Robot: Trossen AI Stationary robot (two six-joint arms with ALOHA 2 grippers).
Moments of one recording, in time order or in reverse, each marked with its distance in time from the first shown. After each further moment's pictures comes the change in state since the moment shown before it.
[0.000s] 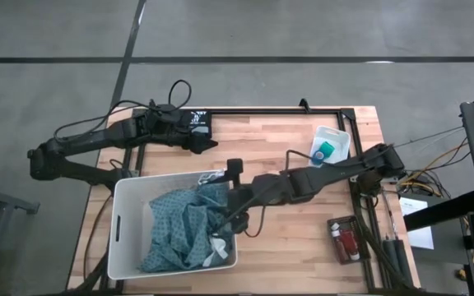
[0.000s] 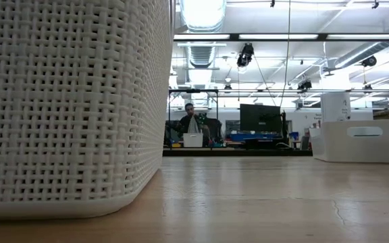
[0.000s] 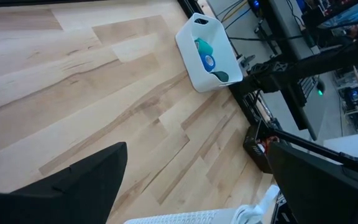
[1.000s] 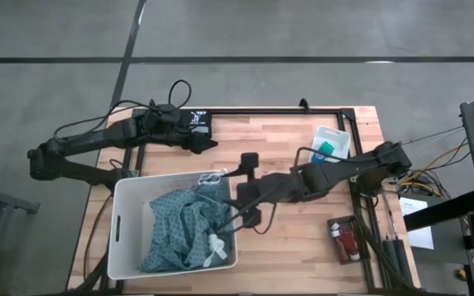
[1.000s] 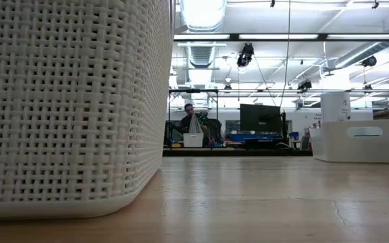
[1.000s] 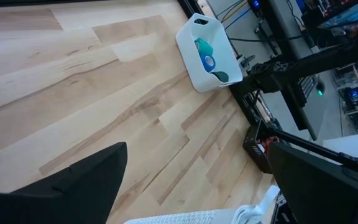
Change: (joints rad) left arm 0.000 0.000 0.000 0.000 0.000 -0.001; right arm 0.021 -0.053 0.066 -0.280 0.113 0.068
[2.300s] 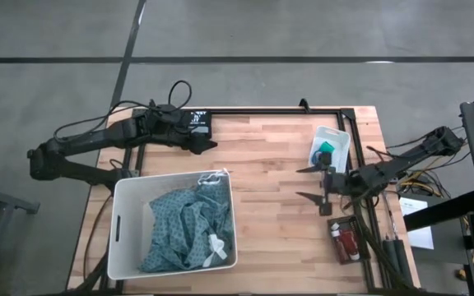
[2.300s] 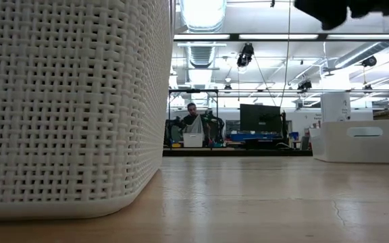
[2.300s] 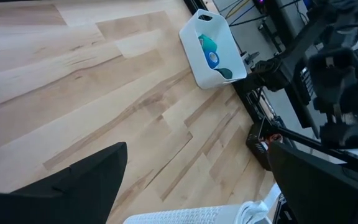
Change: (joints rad) left arm 0.000 0.000 0.000 -0.019 0.000 -0.001; right arm 0.123 -1.037 -1.425 0.838 0.044 0.056
